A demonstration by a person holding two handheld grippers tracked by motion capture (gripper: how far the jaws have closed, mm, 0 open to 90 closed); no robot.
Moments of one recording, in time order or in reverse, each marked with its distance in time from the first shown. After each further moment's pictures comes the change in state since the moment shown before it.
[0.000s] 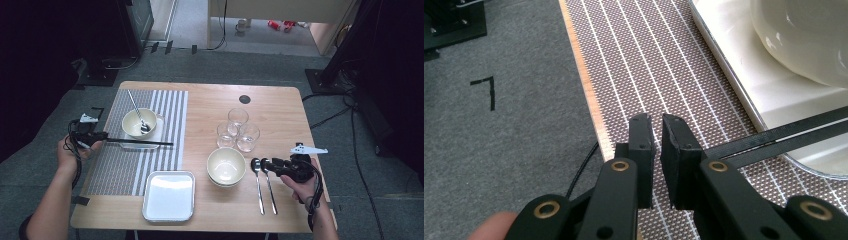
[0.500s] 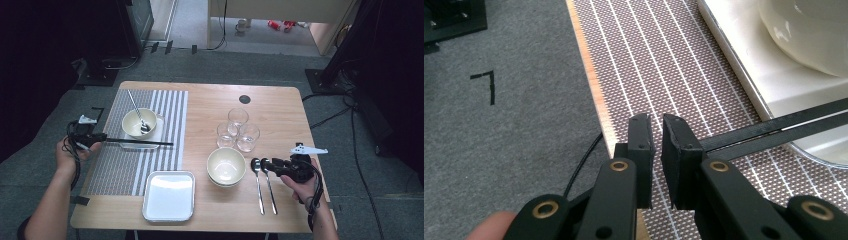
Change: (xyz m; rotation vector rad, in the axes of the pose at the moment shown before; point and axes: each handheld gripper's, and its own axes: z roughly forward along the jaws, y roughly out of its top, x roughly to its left) left arm 0.001 -0.004 0.000 0.015 -0.008 -0.005; right arm 0.000 0.000 0.000 0.000 0.001 -0.001
